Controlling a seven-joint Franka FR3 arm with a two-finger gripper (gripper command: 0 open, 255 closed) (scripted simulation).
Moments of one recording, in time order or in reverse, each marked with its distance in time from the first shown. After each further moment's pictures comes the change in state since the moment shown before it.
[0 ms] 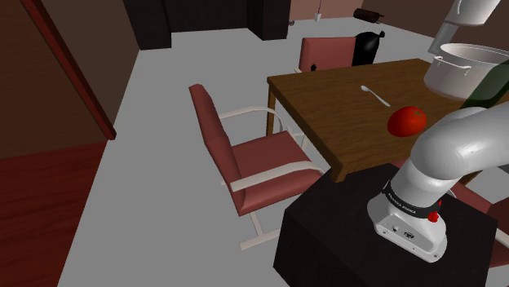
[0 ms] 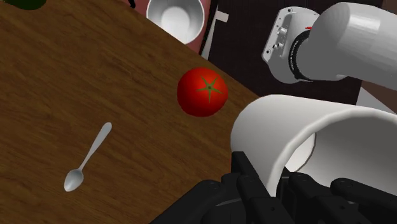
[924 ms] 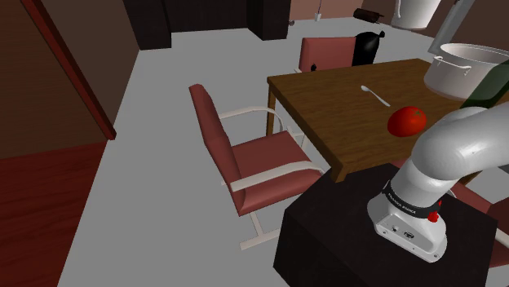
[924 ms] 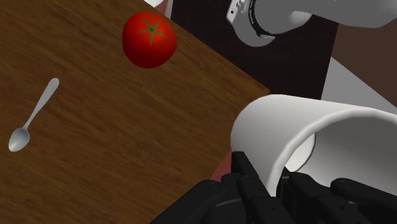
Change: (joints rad) arm 0.017 0.000 0.253 -0.107 0.187 0.046 0.316
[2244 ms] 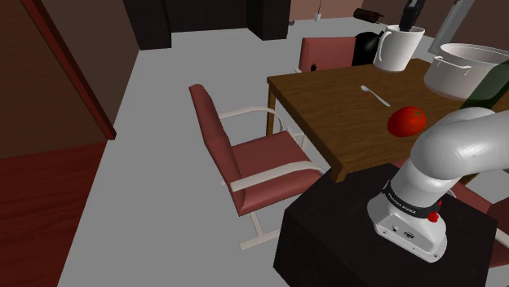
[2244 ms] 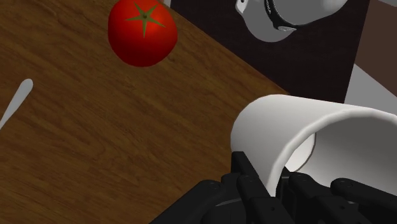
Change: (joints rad) arm -0.021 -0.147 -0.015 -0.386 -0.028 0.240 0.021
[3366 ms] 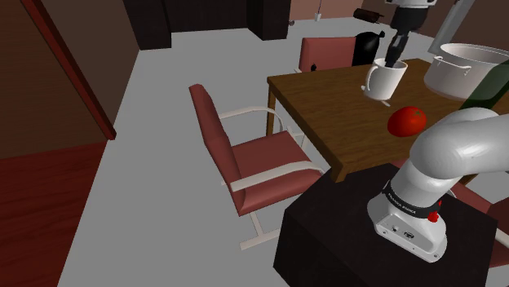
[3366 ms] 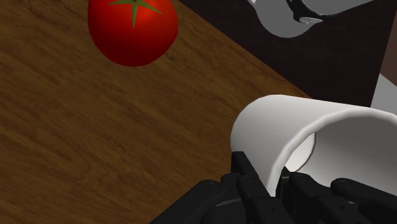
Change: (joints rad) arm -0.020 -0.074 -0.032 -0.272 -0.035 0.198 0.008
